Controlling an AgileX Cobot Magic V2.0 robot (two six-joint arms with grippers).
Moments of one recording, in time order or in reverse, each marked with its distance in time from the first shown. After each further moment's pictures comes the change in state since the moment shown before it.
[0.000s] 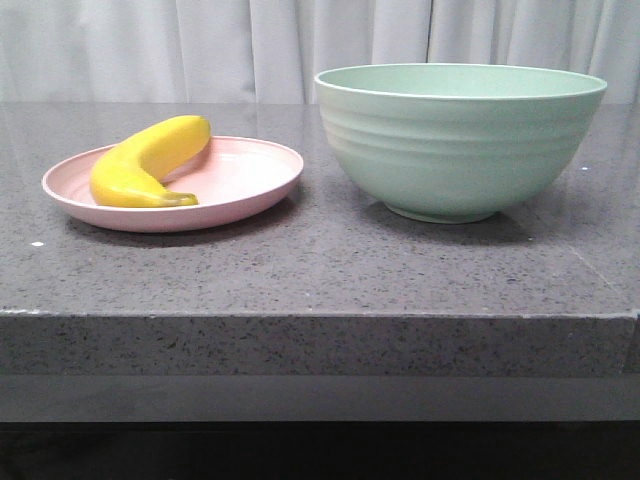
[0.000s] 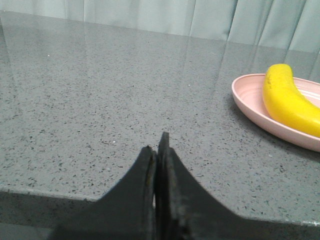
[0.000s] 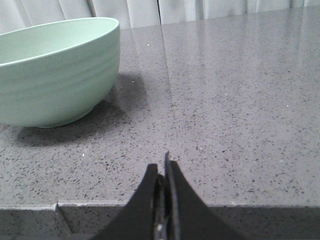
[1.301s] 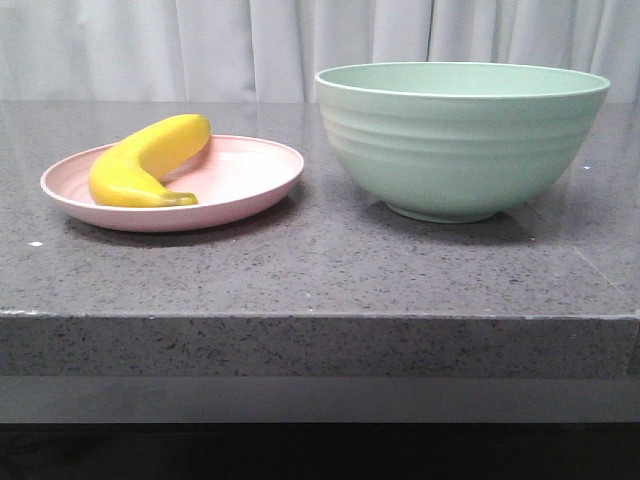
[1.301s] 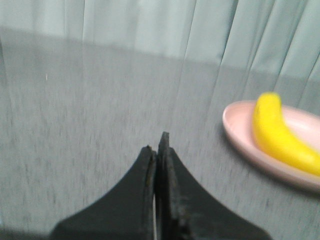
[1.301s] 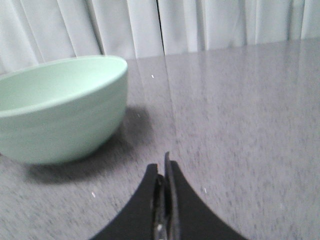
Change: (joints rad) left arm 0.000 0.002 -0.085 -0.029 -0.023 0.000; right arm 0.000 0.000 -0.116 0.000 0.020 0.000
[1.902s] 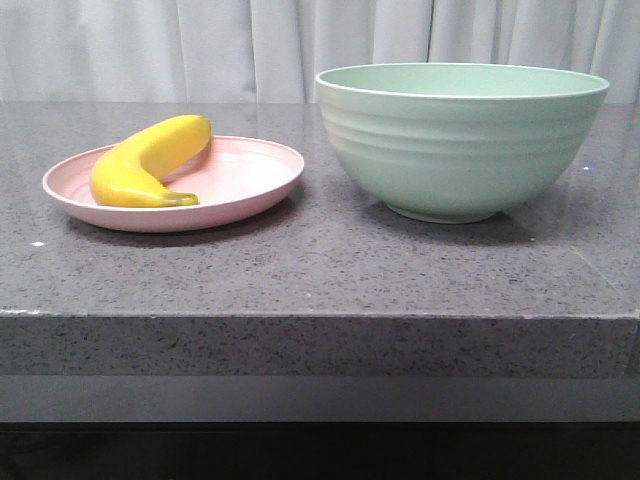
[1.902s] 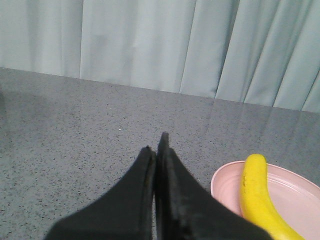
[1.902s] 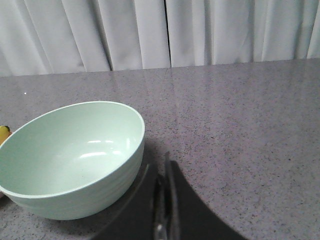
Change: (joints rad) left arm 0.000 0.368 -0.349 0.008 0.022 0.000; right arm -0.002 0.374 -0.412 0.000 0.147 -0.023
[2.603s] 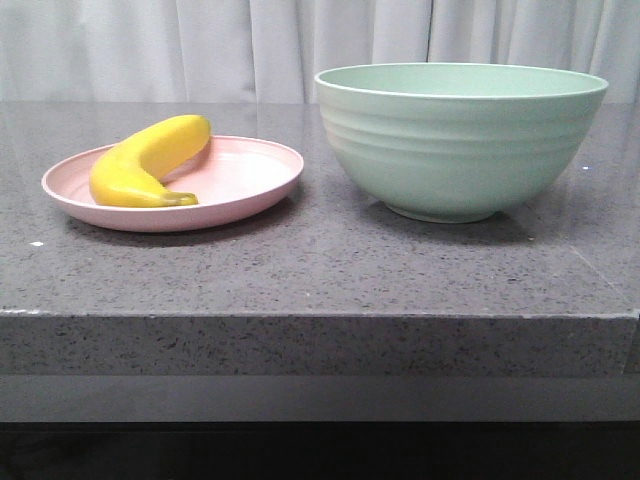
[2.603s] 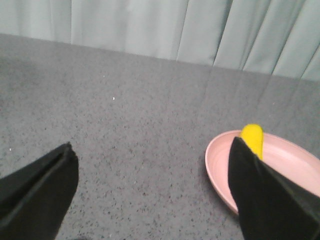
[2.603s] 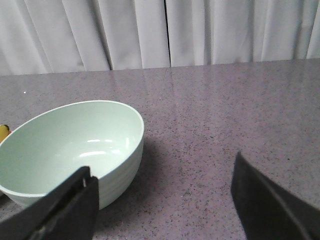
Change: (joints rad) left arm 0.000 0.125 -0.111 -0.019 0.171 0.021; right arm 0.000 0.000 0.000 0.000 0.002 -0.004
